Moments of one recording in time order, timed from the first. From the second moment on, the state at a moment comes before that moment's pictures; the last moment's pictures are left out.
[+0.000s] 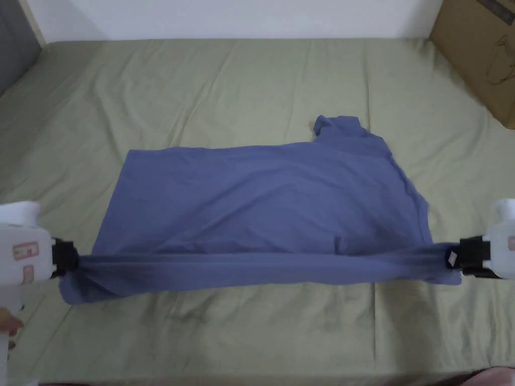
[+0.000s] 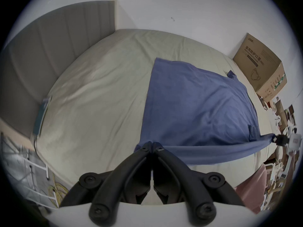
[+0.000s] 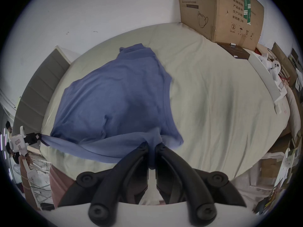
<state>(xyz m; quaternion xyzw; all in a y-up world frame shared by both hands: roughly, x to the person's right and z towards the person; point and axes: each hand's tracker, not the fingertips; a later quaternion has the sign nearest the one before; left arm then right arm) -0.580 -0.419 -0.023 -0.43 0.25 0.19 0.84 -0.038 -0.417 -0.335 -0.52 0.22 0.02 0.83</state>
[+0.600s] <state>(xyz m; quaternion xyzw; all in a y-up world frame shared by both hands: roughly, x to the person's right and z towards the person) -0.584 -0.435 -0.012 -0.41 0.28 0.23 0.84 -0.053 -0.425 -0.330 -0.50 0.26 0.03 0.83</state>
